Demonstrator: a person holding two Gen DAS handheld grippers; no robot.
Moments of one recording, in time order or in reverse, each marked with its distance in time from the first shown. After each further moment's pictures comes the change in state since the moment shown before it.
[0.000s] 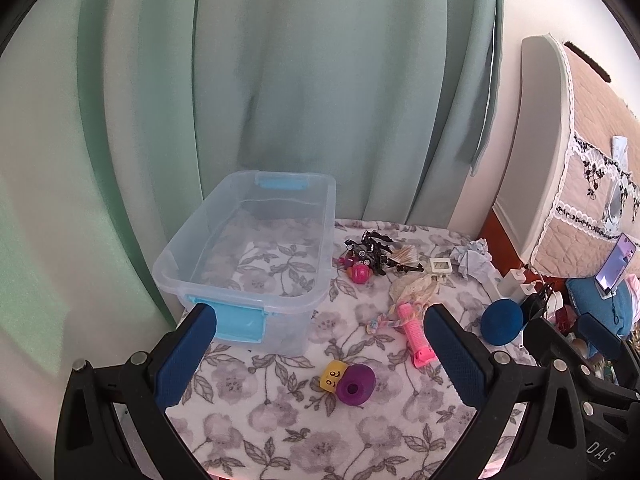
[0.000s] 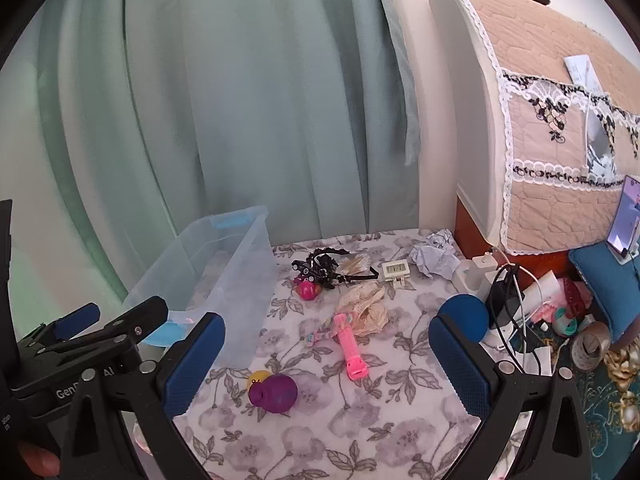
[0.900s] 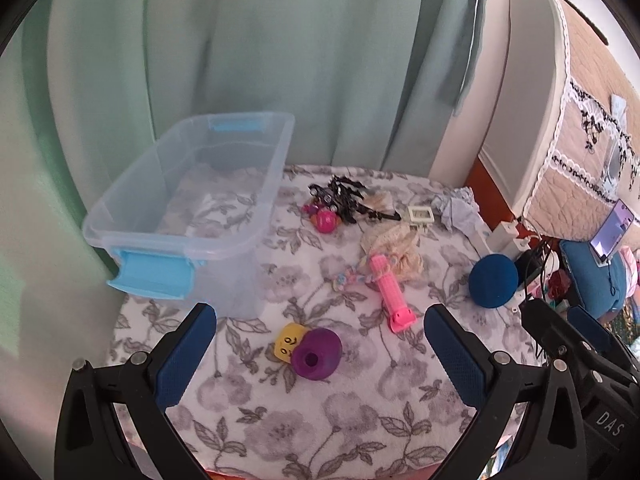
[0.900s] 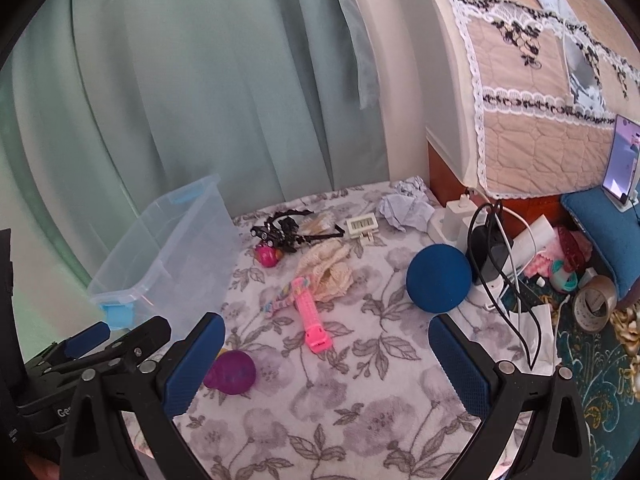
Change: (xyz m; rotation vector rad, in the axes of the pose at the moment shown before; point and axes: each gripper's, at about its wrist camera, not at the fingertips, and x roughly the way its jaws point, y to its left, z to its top) left arm 0.064 -0.033 -0.035 0.025 0.170 -0.094; right arm 0.045 -0.053 -0.032 0.093 0.117 -0.039
